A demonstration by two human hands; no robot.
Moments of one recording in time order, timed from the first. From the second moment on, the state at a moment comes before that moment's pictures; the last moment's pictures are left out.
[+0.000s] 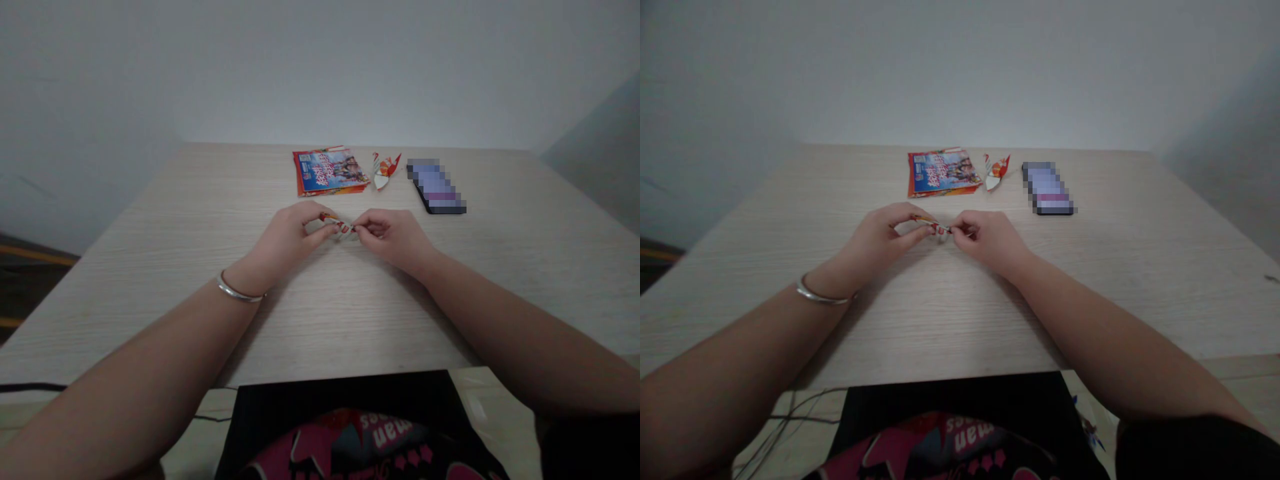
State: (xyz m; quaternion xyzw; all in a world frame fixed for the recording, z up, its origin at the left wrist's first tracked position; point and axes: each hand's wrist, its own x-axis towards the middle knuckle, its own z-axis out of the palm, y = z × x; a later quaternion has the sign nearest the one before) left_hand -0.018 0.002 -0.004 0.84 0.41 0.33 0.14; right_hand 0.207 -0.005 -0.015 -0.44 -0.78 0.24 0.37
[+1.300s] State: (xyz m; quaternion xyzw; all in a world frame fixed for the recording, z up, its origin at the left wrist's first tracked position) left_hand -0.006 -0.004 -0.006 0.70 0.45 0.38 0.41; right_hand 0.192 -0.006 -0.018 -0.45 -0.69 0.48 0.31
